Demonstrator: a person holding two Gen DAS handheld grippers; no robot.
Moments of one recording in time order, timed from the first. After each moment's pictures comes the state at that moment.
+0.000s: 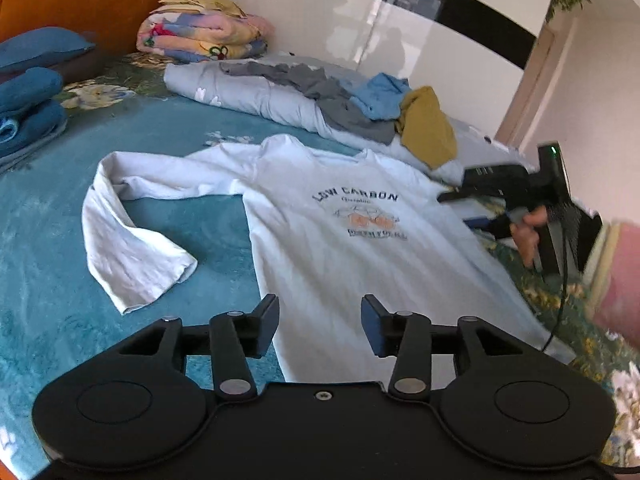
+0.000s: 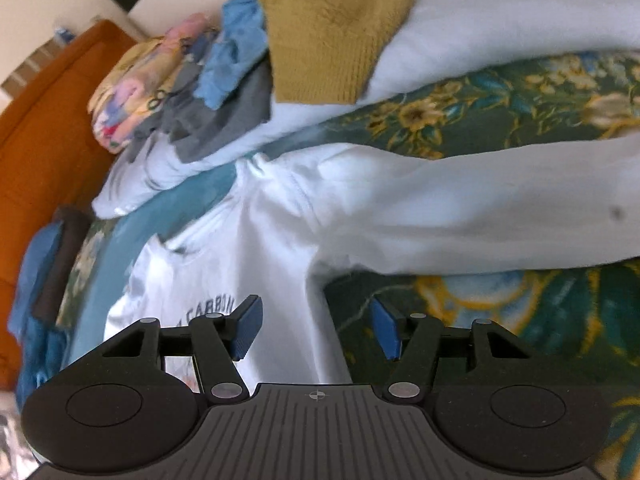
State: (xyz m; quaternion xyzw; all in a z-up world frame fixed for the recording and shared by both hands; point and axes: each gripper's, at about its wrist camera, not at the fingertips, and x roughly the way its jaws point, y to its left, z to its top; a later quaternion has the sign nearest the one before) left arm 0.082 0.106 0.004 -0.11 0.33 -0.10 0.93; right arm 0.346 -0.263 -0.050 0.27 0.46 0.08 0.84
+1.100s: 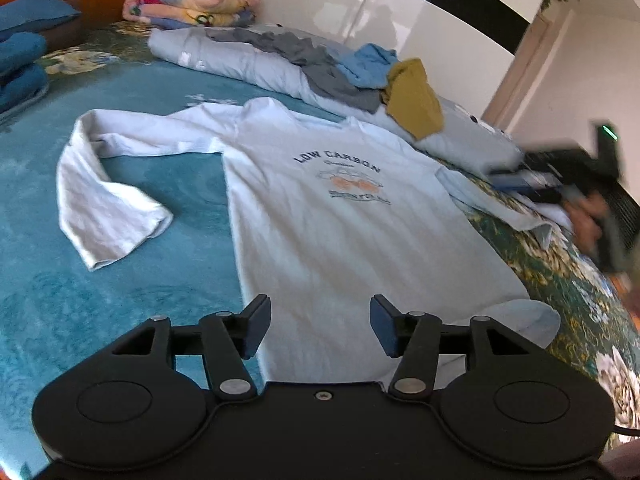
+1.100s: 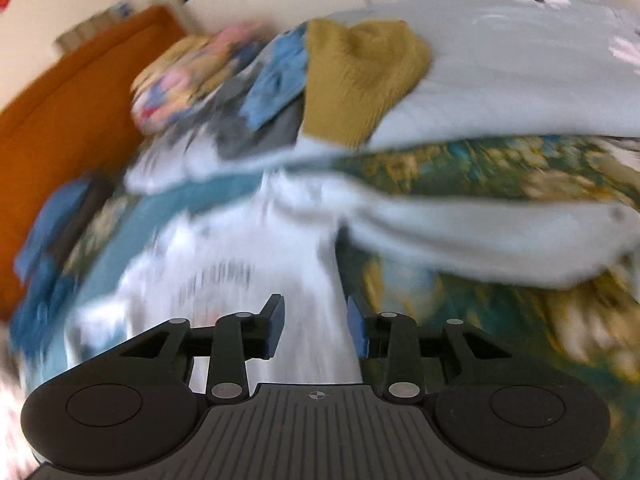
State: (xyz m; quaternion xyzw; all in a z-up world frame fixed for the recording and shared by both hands) left arm 0.071 0.106 -0.012 -0.14 0.36 -0.13 0.91; right arm 0.242 -0.305 0.009 0.16 0.43 0.13 0.88
